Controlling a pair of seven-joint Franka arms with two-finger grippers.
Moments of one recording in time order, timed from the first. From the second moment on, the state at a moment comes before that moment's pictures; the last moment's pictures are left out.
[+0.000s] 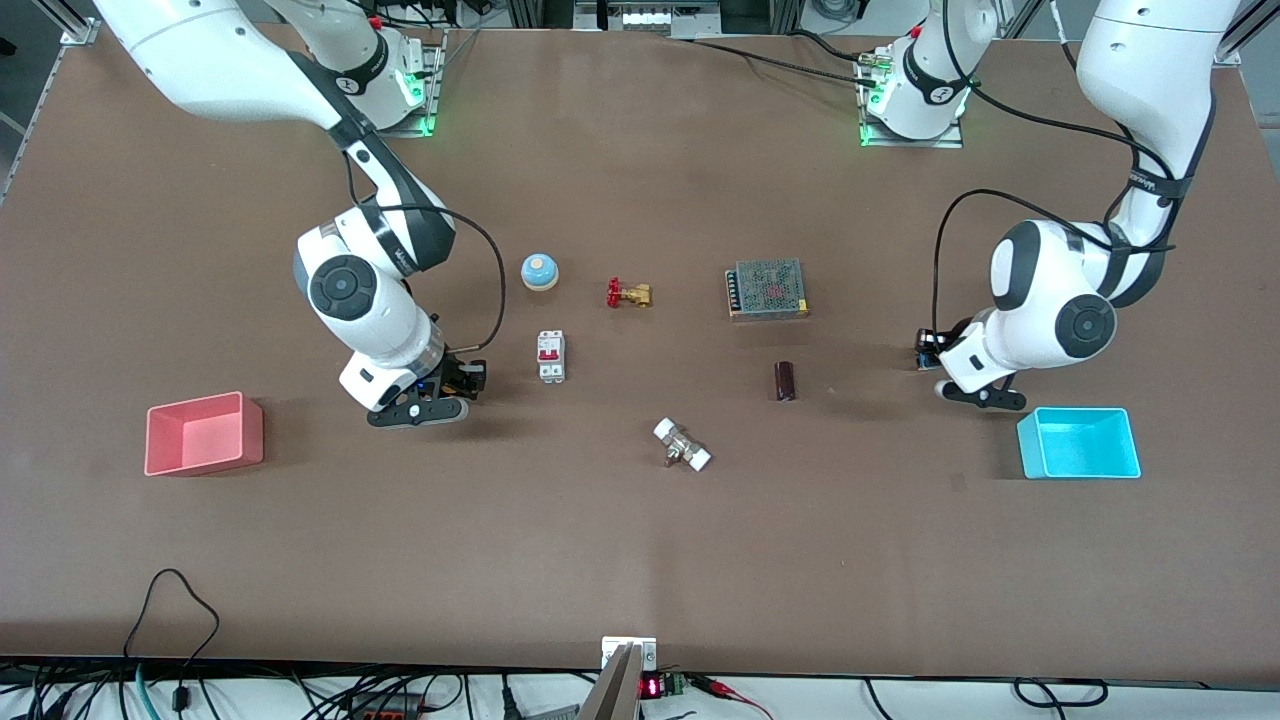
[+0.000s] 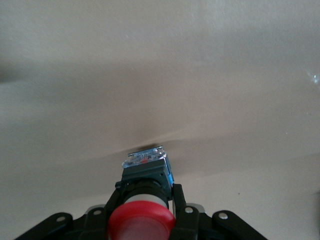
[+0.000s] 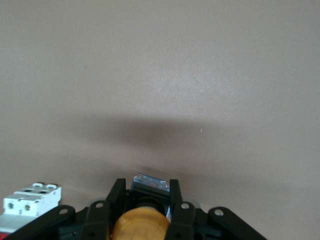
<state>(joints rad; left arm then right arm) 0.07 0.43 -0.13 -2.09 -0.02 2.24 0.09 -0.03 0.58 0.44 -1.84 -0.33 2.43 0.45</state>
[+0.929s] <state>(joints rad) 0.08 0.31 -0.11 -1.83 -0.02 2.07 0.08 -0.03 0.64 0.43 -1.84 -0.38 2.48 0.45</state>
